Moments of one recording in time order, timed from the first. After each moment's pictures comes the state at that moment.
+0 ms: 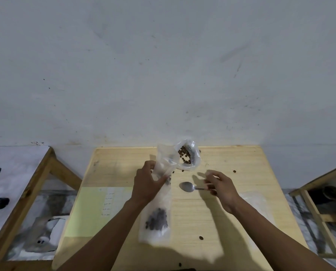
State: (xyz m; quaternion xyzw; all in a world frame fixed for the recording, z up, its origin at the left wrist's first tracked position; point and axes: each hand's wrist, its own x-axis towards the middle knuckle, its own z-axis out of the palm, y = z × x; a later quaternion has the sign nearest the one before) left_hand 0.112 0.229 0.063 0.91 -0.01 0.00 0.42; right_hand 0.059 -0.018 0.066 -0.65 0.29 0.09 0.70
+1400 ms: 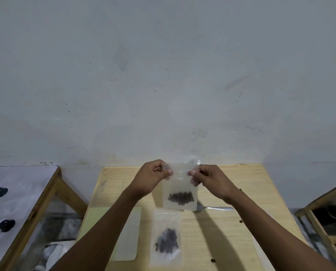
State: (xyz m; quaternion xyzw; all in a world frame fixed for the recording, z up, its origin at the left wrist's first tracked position) left_hand 0.146 0.257 0.162 0.79 -0.10 -0.16 0.59; right_hand 0.102 0.029 0.157 -0.83 0.02 0.07 0.55
